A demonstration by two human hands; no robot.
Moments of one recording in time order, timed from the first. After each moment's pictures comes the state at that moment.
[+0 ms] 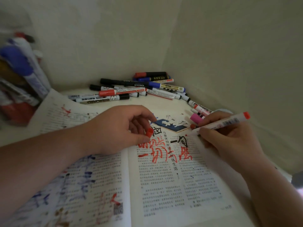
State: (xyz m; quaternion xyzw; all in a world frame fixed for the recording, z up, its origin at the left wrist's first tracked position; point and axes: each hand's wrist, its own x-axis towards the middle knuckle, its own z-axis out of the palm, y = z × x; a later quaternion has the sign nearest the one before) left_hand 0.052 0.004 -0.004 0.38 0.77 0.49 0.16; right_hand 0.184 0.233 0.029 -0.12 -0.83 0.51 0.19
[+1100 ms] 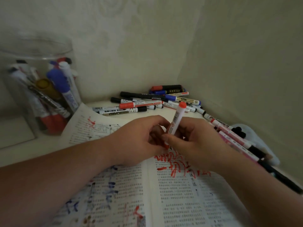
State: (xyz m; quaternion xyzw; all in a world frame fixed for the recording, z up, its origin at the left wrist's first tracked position) left_hand 0.050 0.002 0.001 0.38 0.78 0.47 0.15; right_hand 0.126 0.177 0.029 0.04 -0.94 0.33 0.07
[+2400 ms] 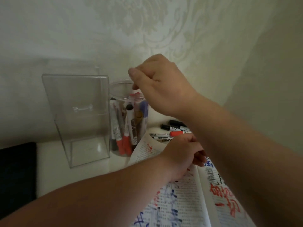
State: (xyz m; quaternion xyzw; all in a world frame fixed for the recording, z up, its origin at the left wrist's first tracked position) left_hand 0.020 -0.005 -0.008 0.19 0.62 0.73 0.22; right_hand 0.006 -0.009 0.143 0.26 -0.91 0.24 0.22
